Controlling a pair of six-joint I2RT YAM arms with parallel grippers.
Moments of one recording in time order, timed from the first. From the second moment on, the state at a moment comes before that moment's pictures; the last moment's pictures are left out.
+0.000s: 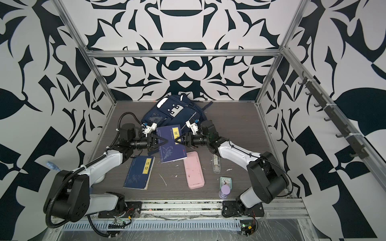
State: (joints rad) left arm -0.27 1.32 0.66 0.21 1.13 -0.91; right arm 0.56 1.51 0.88 0.19 -0.82 0.88
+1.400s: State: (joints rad) left arm -0.27 1.29 0.85 -0.30 0.96 -0.61; right arm 0.55 1.53 0.88 0.25 -0.85 0.92
